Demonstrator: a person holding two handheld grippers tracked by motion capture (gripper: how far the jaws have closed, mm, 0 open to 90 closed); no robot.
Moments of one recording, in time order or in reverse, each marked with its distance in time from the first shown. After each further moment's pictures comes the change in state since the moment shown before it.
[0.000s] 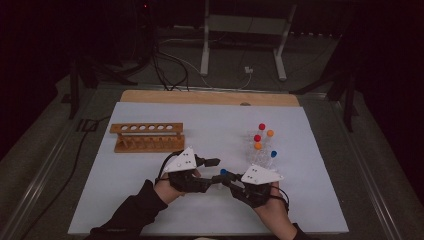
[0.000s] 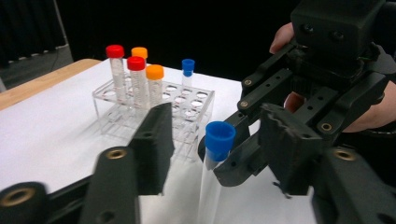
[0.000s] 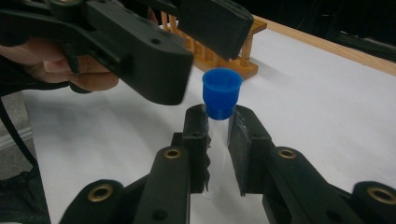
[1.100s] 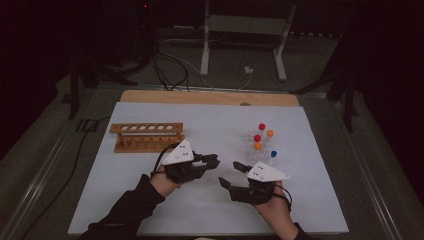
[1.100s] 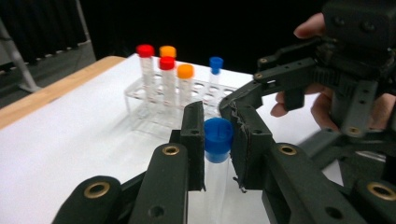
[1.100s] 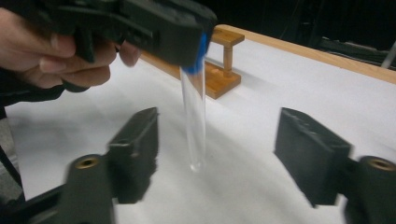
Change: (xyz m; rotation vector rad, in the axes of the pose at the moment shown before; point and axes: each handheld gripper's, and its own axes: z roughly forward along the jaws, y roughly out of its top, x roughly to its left) left arm 0.019 0.010 -0.013 0.022 0.092 0.015; right arm -0.008 -0.002 -0.003 -0.064 -0.043 0.067
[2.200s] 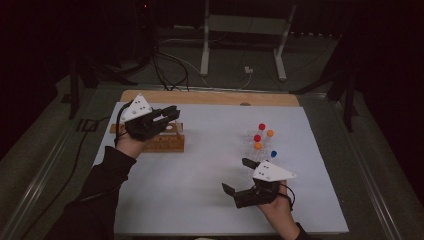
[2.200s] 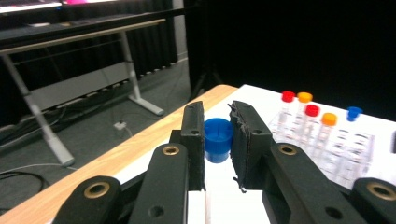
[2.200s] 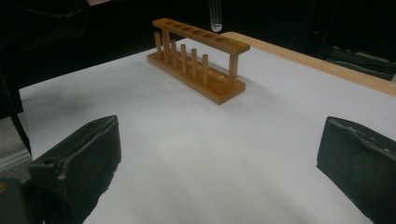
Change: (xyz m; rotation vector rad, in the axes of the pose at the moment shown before) left arm 0.092 0.038 -0.071 -0.072 0.330 -0.018; right arm -0.007 0.005 -0.011 -0.023 0.042 -0.036
